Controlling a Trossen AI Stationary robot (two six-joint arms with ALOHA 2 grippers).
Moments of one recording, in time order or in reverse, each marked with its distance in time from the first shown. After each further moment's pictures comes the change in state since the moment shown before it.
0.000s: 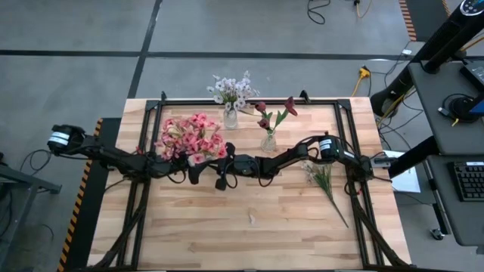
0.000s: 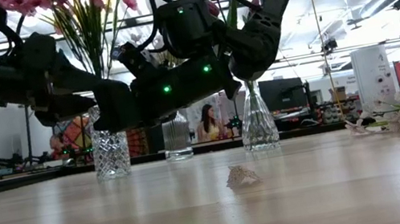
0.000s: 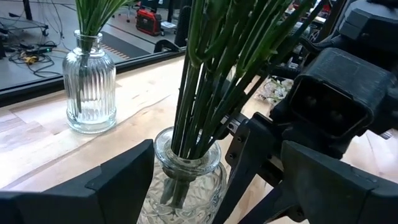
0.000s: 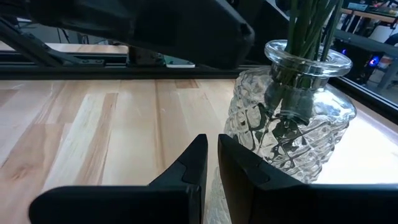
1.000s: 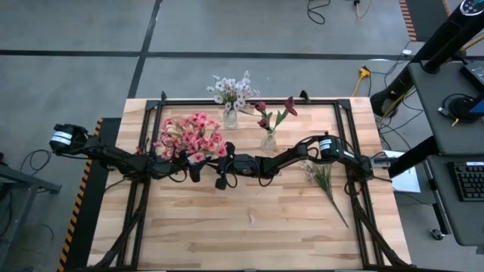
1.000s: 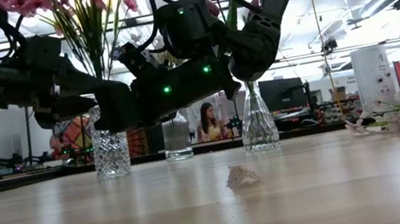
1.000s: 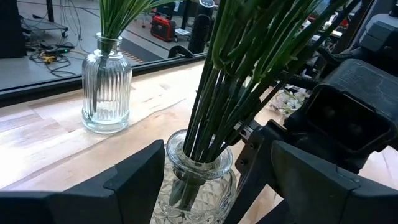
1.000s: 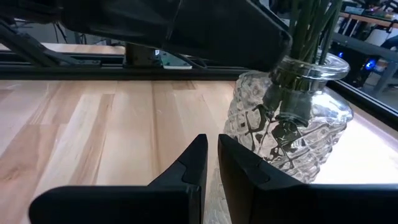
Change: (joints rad) left arm -0.001 0.037 0.001 0.088 -0.072 -0.026; right arm 0.000 0.000 0.000 0.009 0.000 -0.014
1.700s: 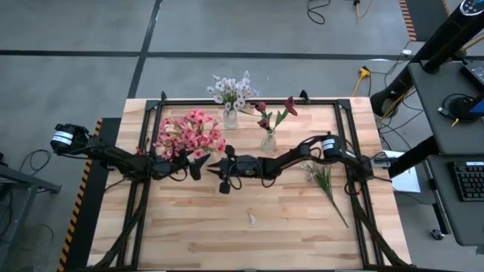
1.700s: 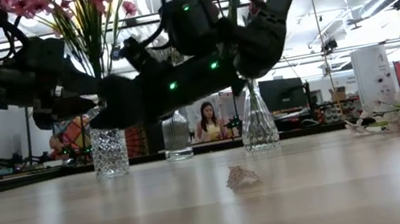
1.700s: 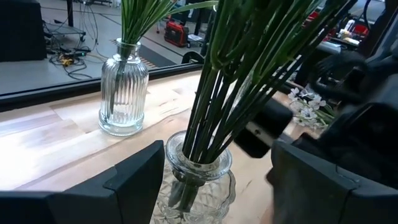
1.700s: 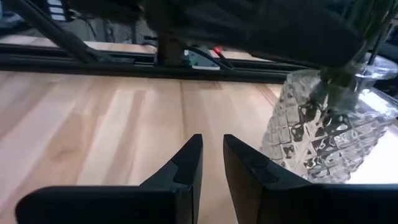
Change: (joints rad) left arm 0.000 0.006 -0.002 0.042 -0.063 0.003; right arm 0.013 -0.032 -0.049 0.012 -0.098 -0.013
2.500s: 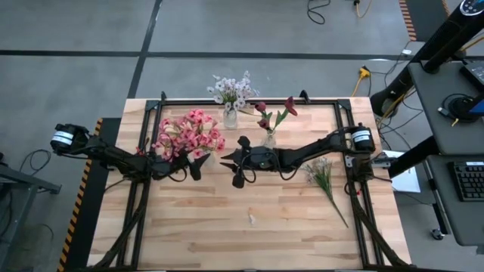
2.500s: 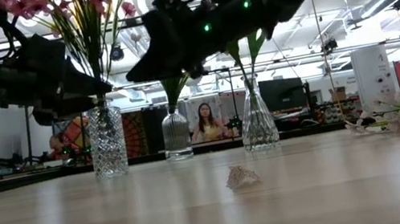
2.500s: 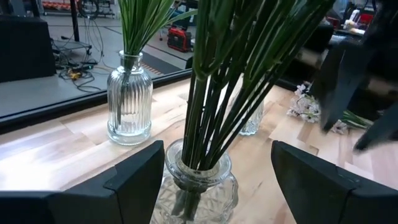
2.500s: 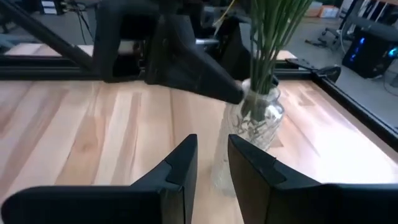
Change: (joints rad) left arm 0.000 0.002 0.000 0.019 -0.023 0.093; right arm 0.000 -0.353 -0.205 -0.226 0.037 0.045
